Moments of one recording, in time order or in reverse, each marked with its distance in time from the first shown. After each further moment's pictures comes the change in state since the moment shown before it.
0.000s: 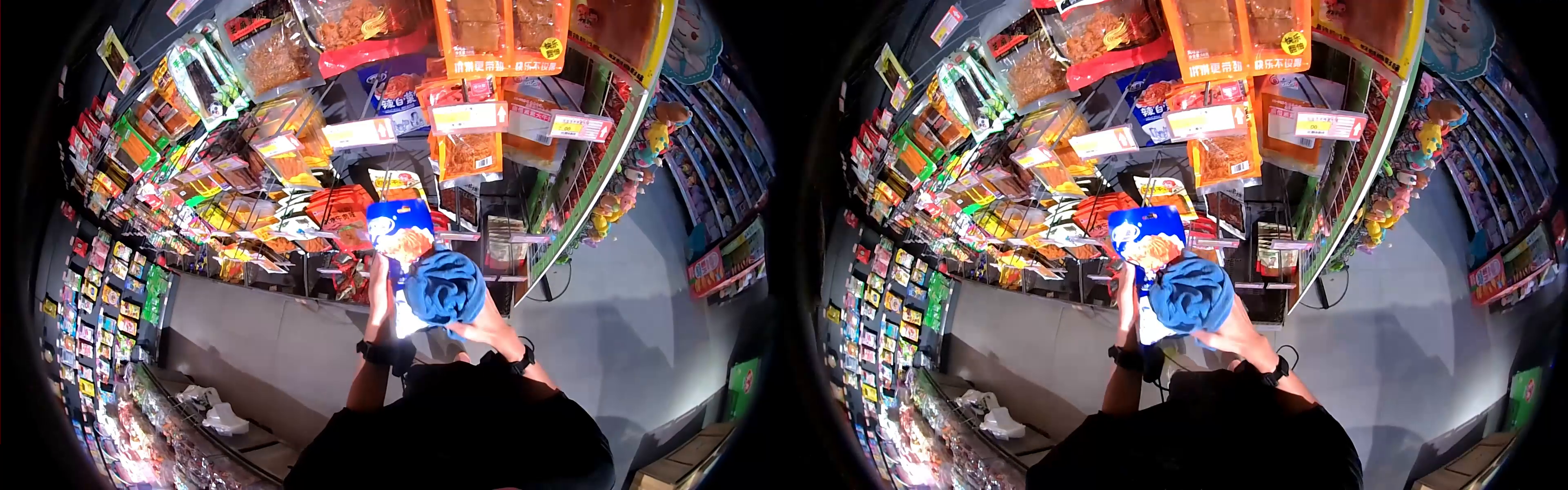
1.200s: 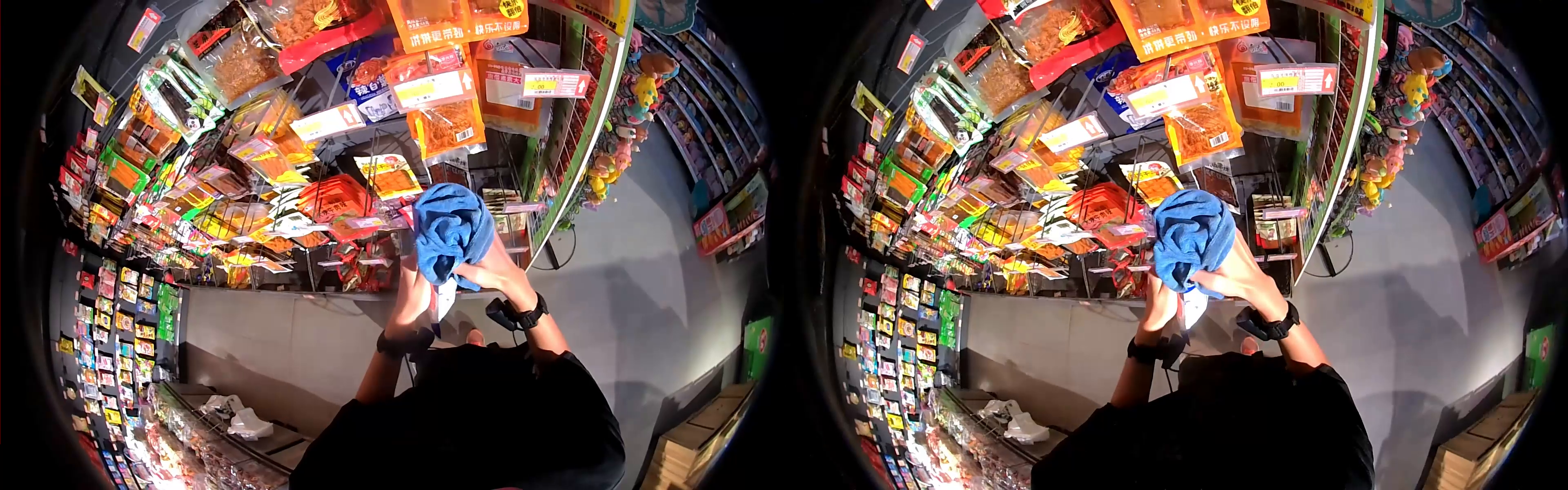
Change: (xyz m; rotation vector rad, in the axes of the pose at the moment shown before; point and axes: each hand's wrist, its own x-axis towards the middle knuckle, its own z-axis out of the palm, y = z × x) left_hand -0.029 -0.015 0.048 0.538 -0.375 0.053; right_hand 0.050 -0.009 -0.043 -0.079 0.045 -0.255
